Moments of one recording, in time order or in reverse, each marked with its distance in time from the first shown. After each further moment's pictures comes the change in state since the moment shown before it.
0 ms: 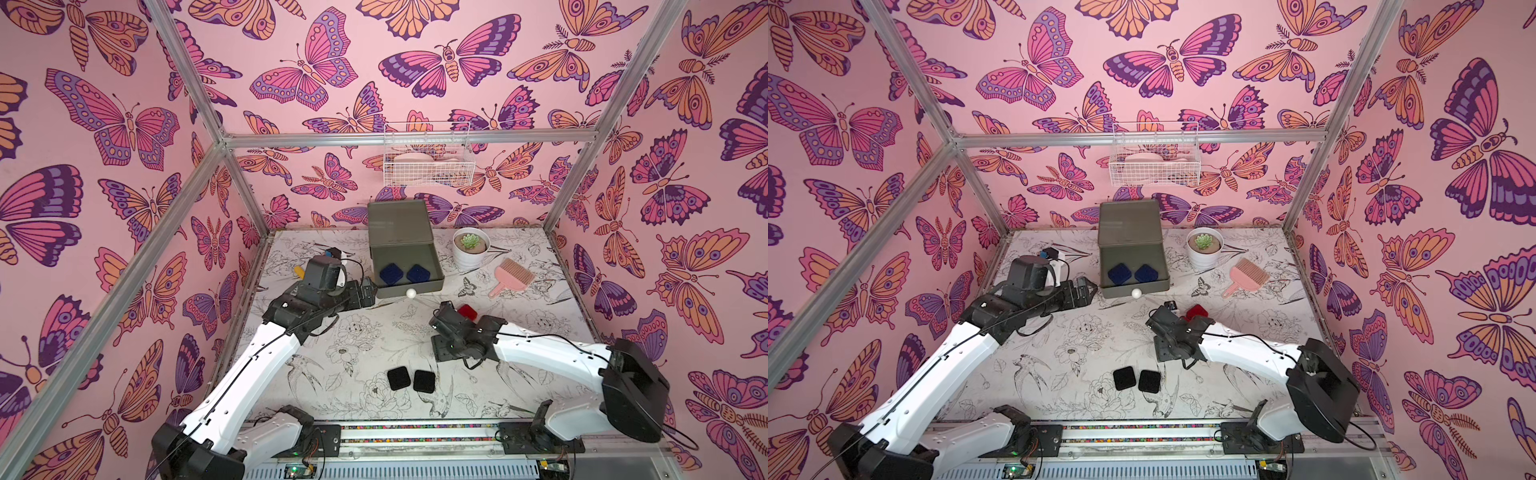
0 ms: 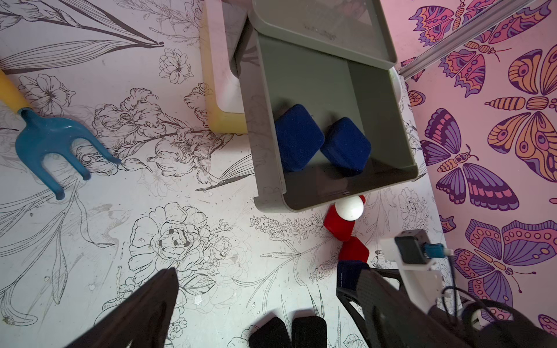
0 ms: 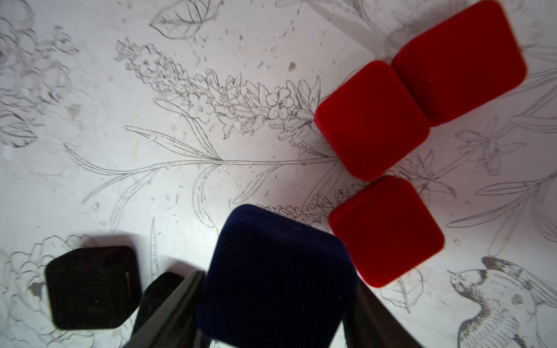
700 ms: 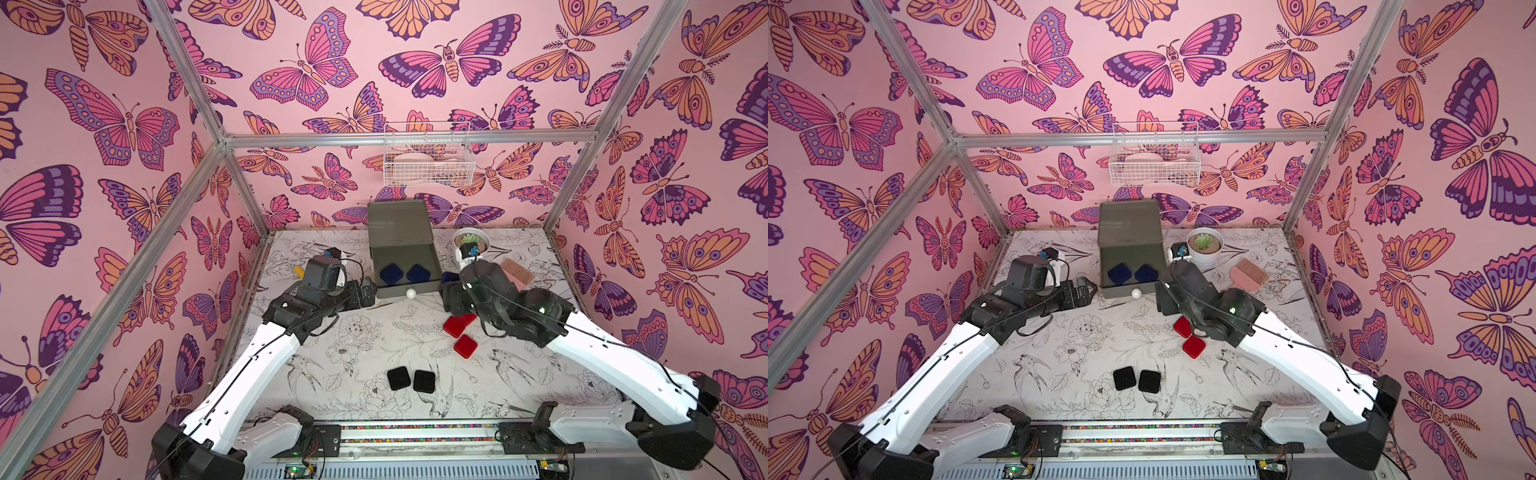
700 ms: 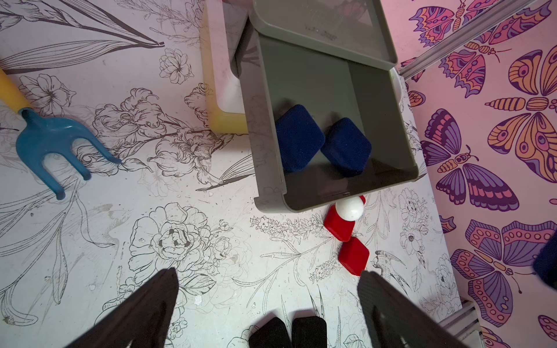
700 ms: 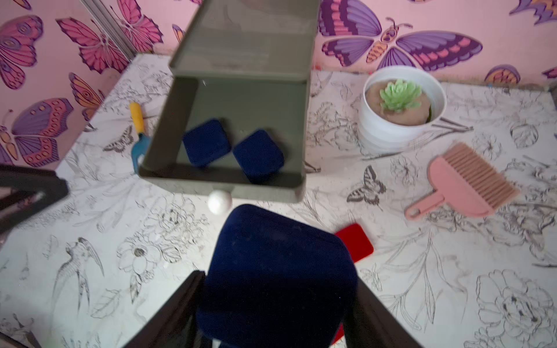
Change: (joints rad) left arm 0.002 0.000 0.000 0.000 0.000 0.000; right arm -0.032 -0.098 0.543 -0.163 0.200 -0.208
